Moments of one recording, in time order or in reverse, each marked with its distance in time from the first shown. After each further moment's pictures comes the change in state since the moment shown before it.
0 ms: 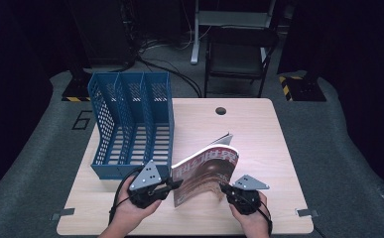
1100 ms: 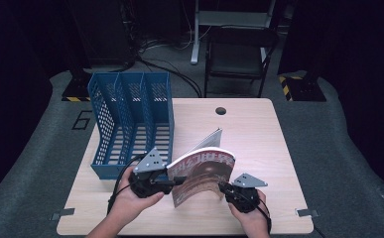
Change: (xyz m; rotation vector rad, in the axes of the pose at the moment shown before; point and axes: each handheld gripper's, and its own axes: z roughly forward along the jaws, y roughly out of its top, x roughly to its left) left arm 0.008 0.038 0.001 0.102 -0.030 -0.045; right arm -0.006 -0.001 0.008 0.022 0.015 -0.002
